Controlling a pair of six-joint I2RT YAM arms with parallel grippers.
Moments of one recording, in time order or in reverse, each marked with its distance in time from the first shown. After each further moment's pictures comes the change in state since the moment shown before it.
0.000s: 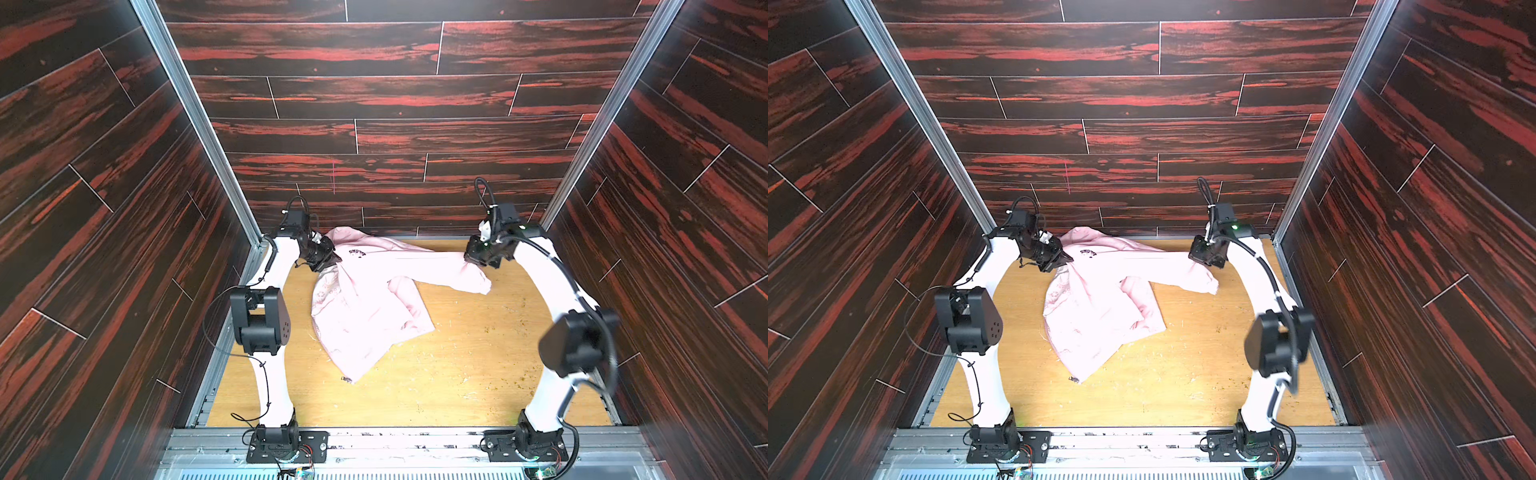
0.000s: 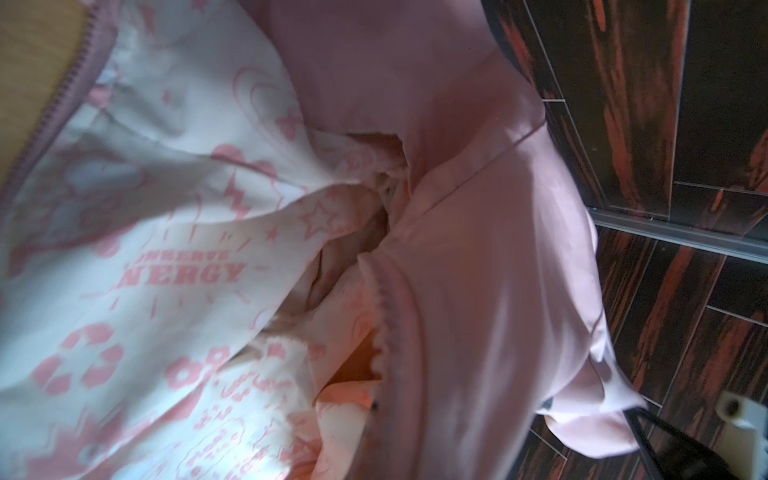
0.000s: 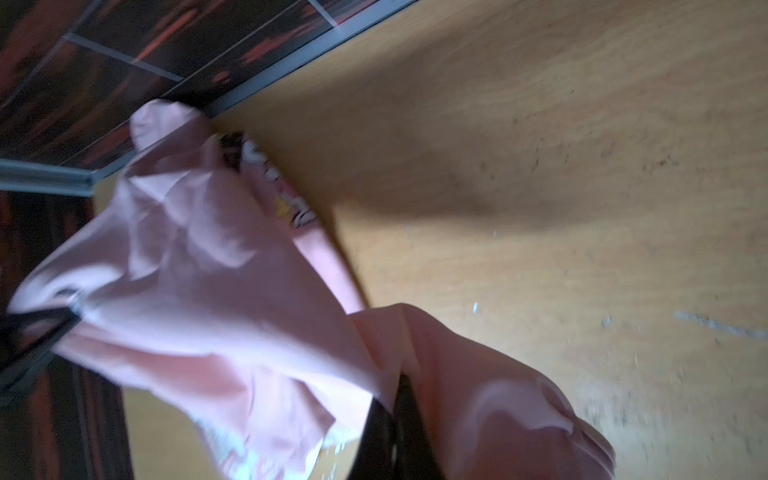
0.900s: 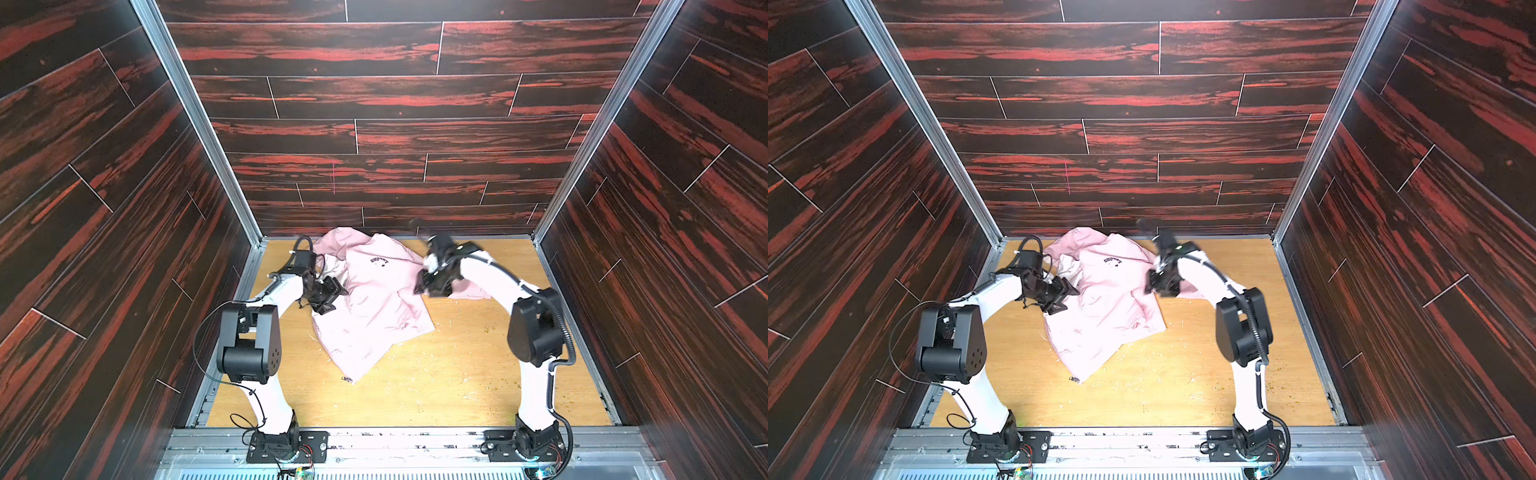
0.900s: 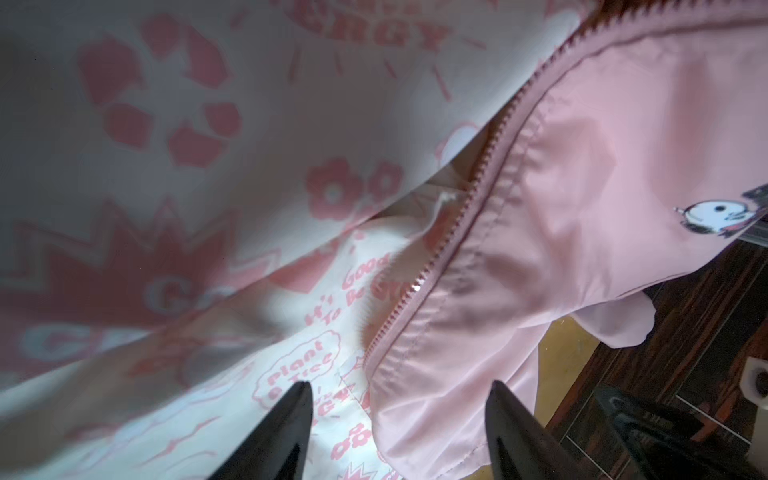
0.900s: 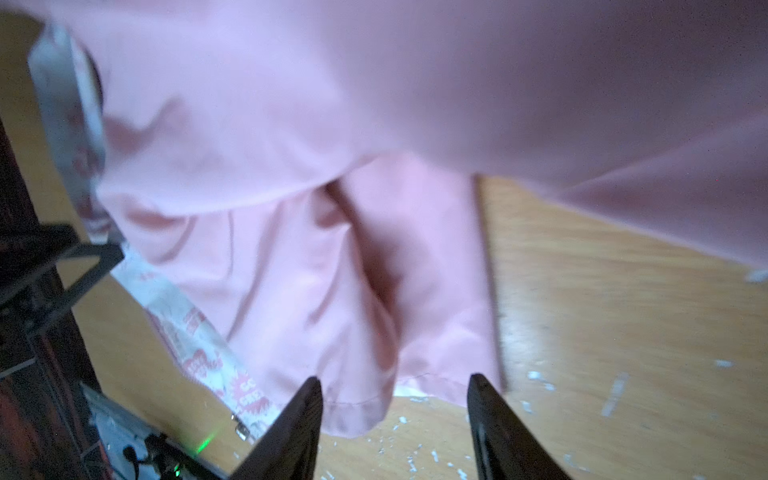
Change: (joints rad) left arm -0.071 -0.321 -0.711 0.321 -0.069 -0.109; right arm 0.330 0.095 -0.186 0.075 -0.165 -0.033
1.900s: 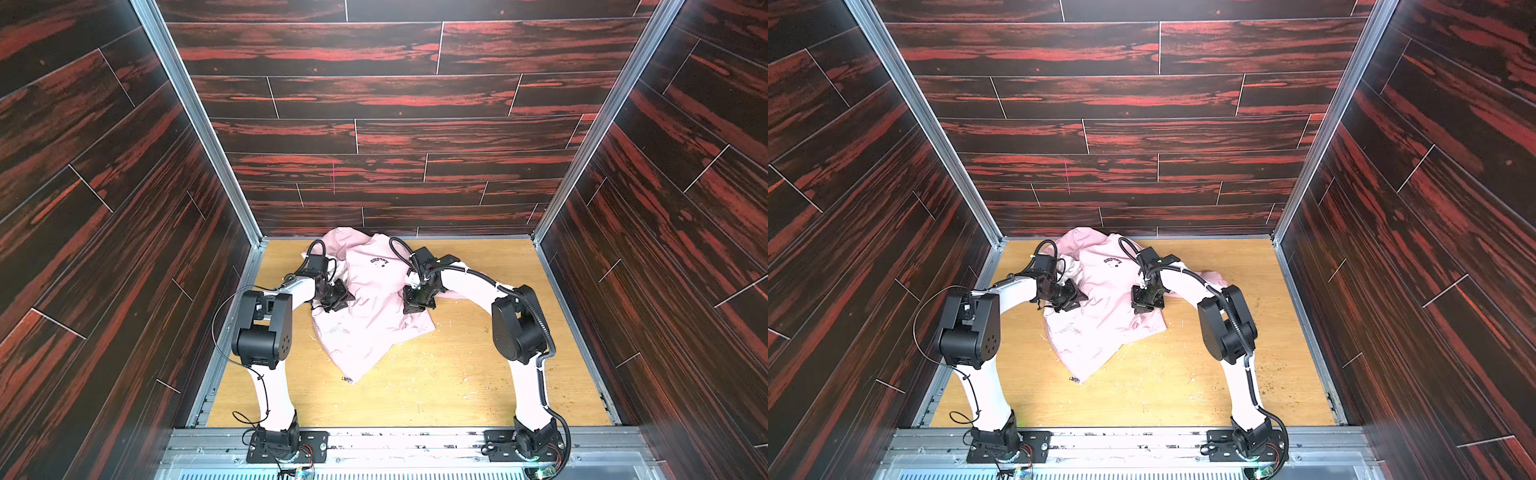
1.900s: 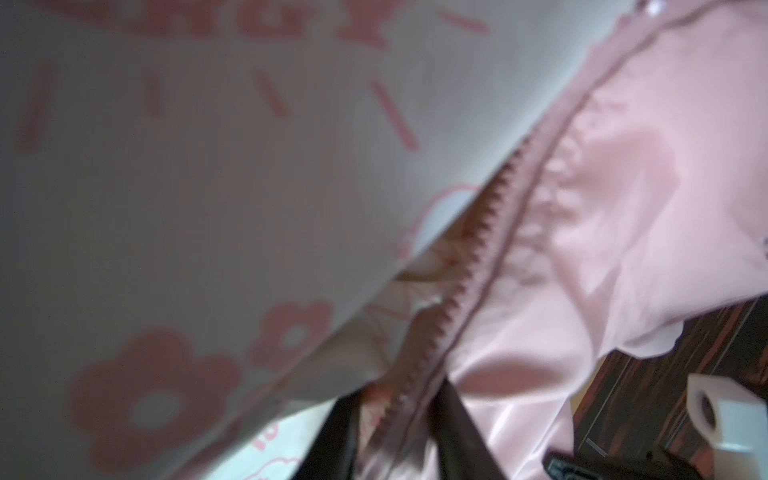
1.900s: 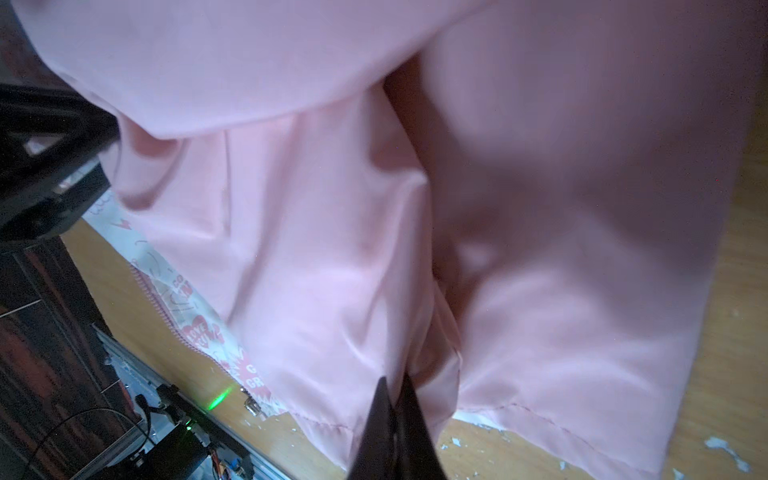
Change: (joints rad) left arm -0.045 0.146 0.023 0.159 0.025 0.020; right arm 0.058 0.092 -0.018 0.039 -0.090 0.027
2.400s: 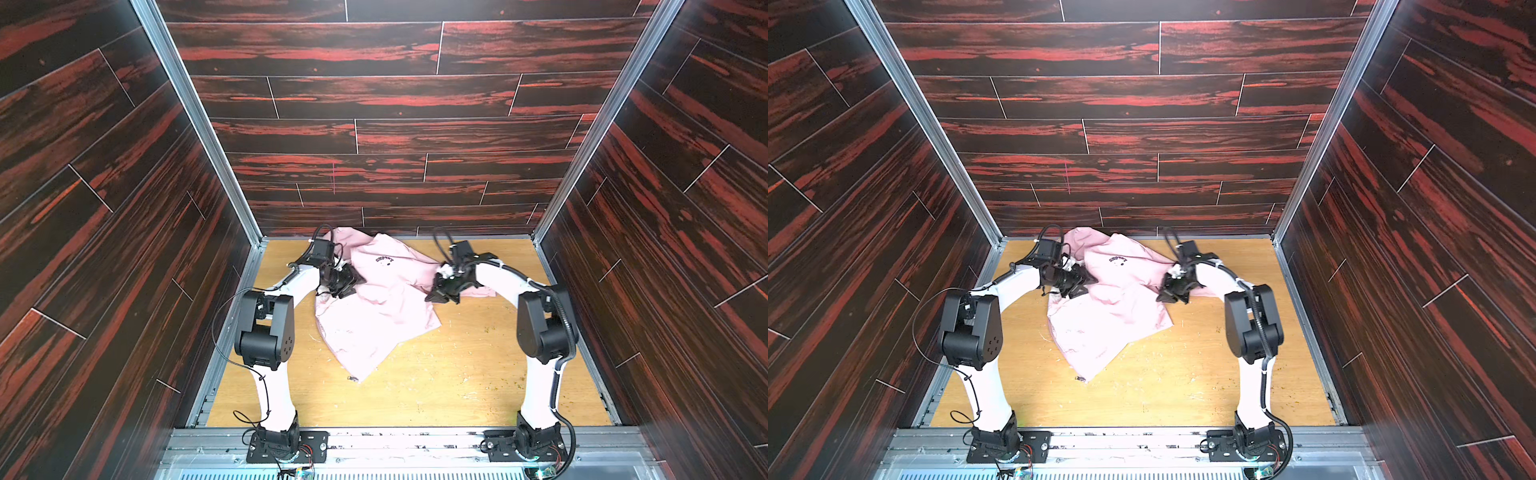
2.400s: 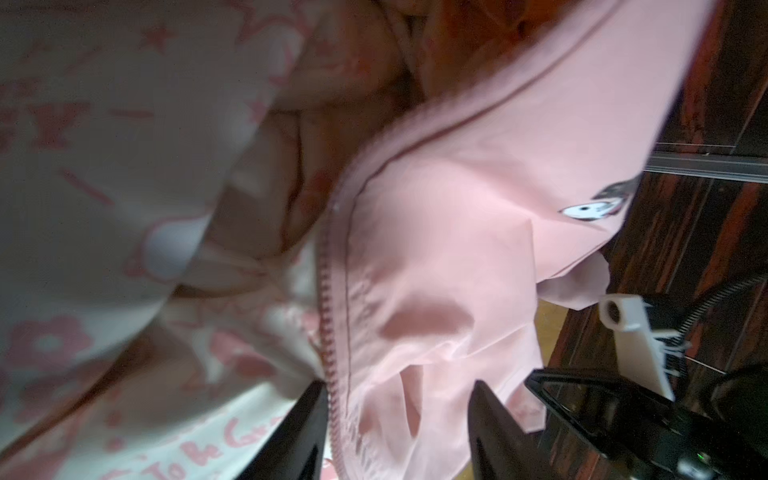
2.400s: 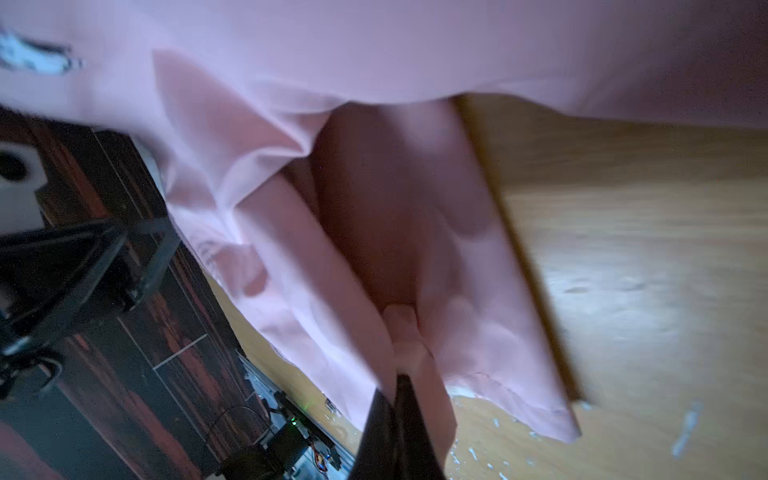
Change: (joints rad) left arm -0.061 -0.003 0.192 -0.085 0.055 0.012; right arm -0.288 -0.104 -0.201 0.157 -0.236 0.111
